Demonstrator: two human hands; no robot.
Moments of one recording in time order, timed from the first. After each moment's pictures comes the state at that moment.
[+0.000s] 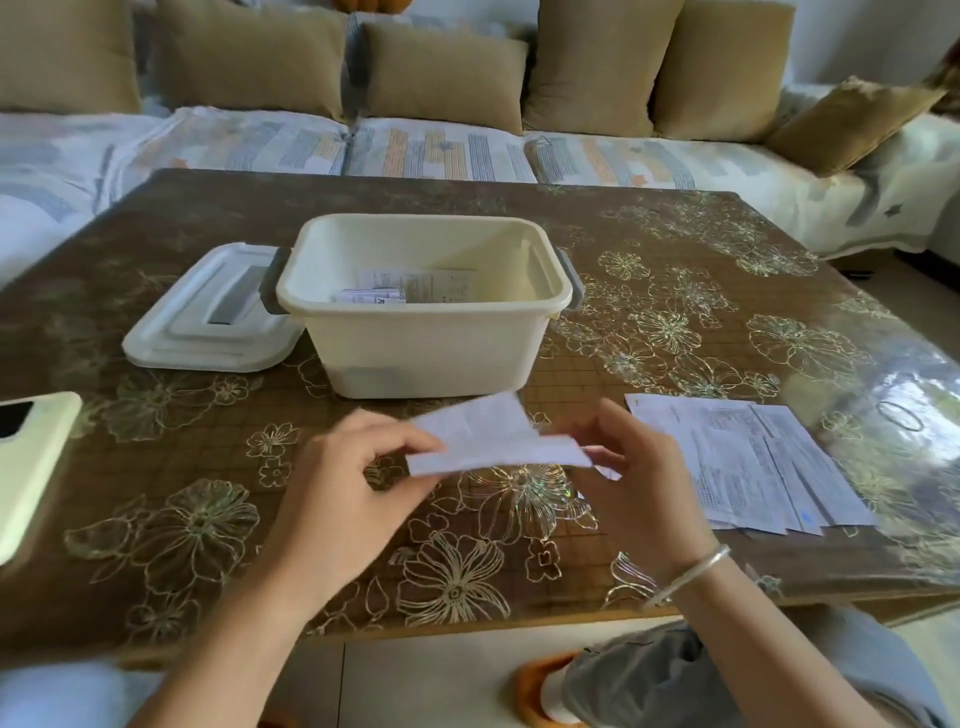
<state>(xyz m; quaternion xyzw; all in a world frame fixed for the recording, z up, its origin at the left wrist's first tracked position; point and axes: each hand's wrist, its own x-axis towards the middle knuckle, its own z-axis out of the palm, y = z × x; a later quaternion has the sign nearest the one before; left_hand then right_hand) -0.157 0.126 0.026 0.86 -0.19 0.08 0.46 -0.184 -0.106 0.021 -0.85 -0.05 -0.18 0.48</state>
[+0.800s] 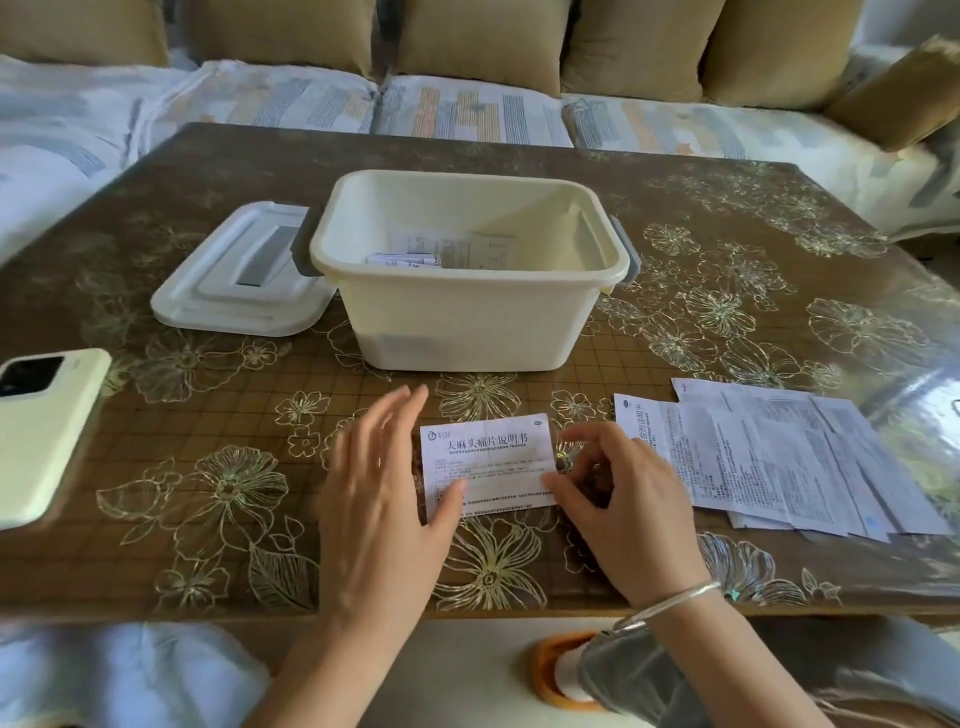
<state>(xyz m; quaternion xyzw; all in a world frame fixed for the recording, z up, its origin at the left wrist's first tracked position) -0.176 0.114 -0.023 0.93 -0.08 0.21 0.30 -0.189 -0.079 -0.017 -0.95 -0.01 -0.18 0.27</state>
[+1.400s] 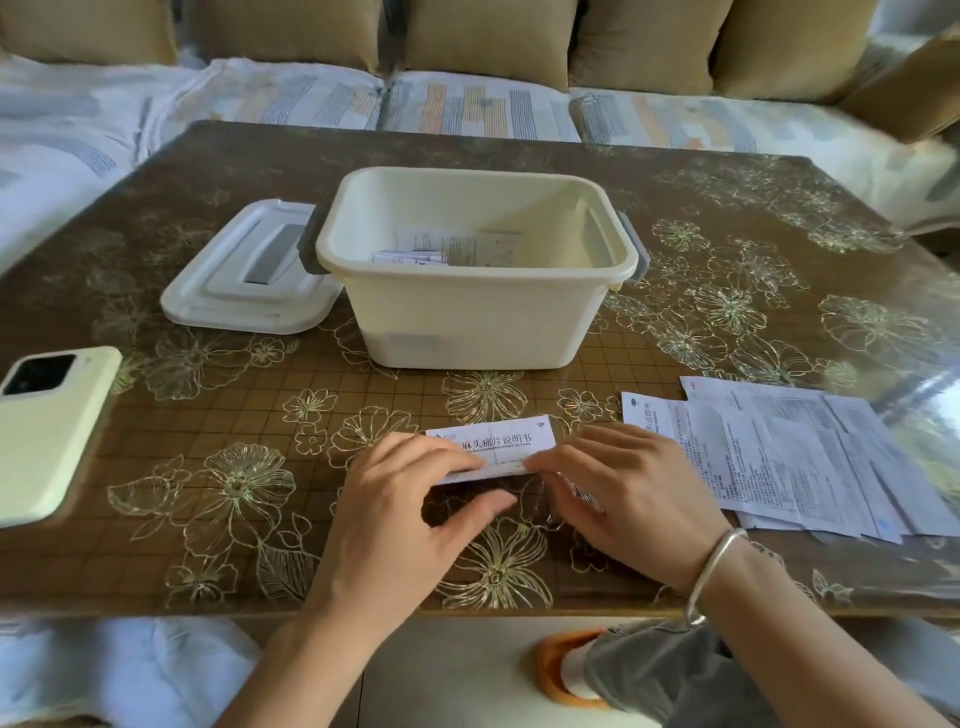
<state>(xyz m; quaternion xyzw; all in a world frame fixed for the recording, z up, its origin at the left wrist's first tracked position) -0.168 0.123 -0.025 0.90 -0.21 0.18 0.35 -0.172 -0.094 0.002 -0.92 -0.30 -0.20 0.13</state>
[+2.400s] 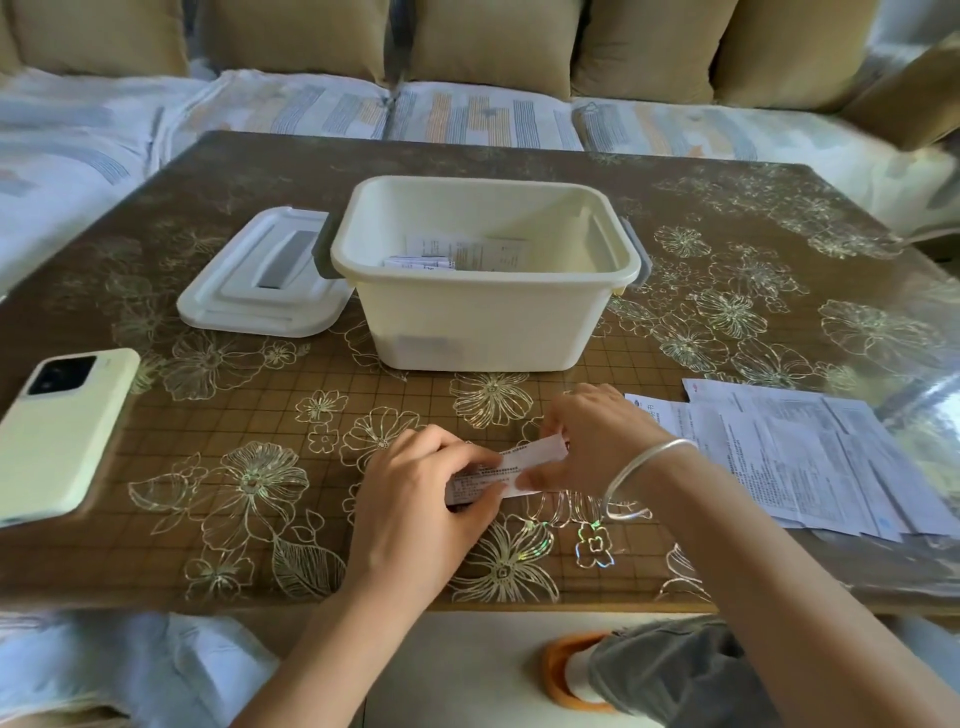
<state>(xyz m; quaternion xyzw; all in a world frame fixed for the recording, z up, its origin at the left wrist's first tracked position) -0.165 0.115 -0.024 0.92 -0.17 0.15 0.33 -0.134 -0.065 0.043 -0.98 -0.08 0.15 0.06</state>
